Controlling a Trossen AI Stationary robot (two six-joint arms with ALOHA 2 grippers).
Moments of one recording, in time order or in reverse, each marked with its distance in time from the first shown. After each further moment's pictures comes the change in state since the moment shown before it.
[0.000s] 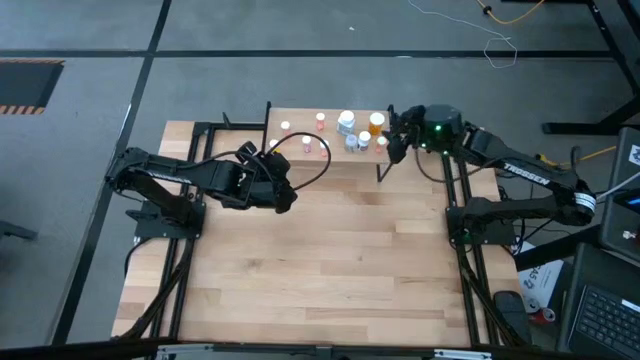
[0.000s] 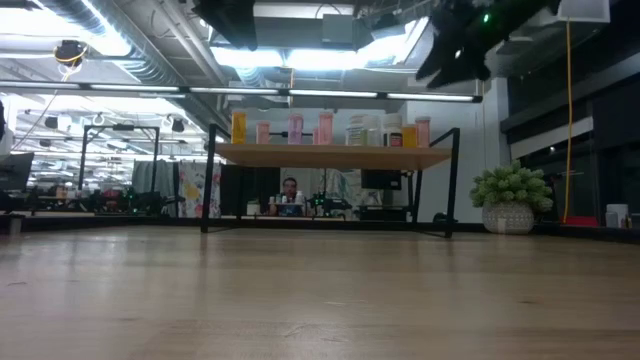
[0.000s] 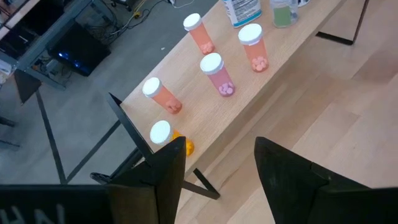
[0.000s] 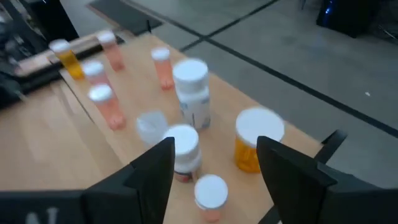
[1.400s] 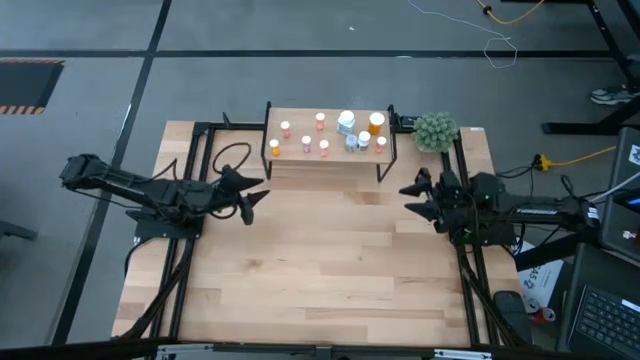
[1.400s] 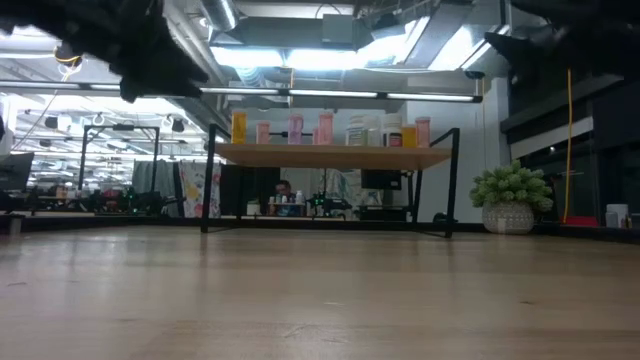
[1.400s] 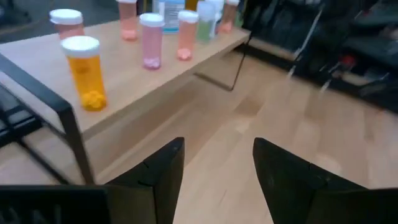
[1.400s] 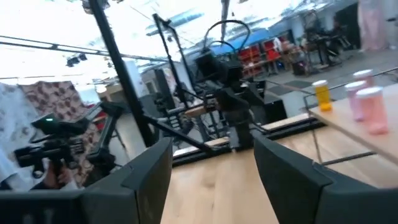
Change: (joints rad) left arm -0.040 -0.775 -1.037 1.043 0.254 0.170; right arm 0.377 -0.715 -0.792 0.757 -0.390 0.233
